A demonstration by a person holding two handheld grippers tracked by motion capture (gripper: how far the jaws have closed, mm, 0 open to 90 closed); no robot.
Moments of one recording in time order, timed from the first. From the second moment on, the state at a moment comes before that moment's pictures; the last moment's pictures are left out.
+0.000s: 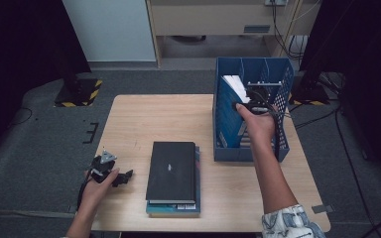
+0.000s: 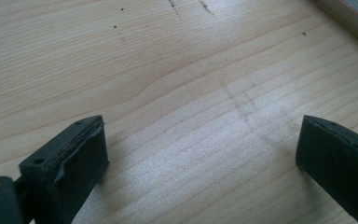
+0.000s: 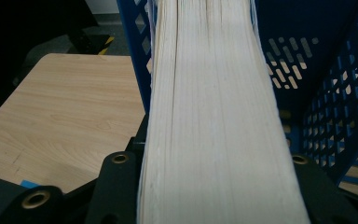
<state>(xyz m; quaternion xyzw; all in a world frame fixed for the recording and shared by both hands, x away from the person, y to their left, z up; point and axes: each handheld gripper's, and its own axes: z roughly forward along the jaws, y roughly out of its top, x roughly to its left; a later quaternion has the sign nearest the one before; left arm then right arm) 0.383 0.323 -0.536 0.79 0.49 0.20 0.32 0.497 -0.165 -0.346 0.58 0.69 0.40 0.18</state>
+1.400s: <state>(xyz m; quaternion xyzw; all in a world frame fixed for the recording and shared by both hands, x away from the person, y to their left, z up) 0.383 0.323 -0.536 0.79 0.49 0.20 0.32 0.502 -0.158 -0.334 0.57 0.69 0.40 0.19</state>
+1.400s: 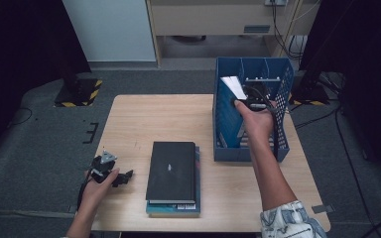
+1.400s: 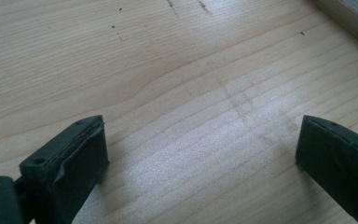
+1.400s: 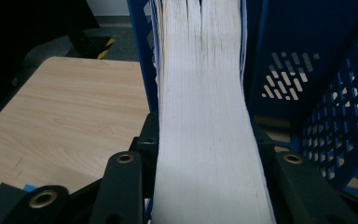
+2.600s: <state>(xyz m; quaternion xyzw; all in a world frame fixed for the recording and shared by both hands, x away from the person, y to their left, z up) 0.382 0.323 -0.536 0.79 0.49 0.20 0.32 0.540 -0.150 -0.322 0.60 0.65 0.42 0.23</state>
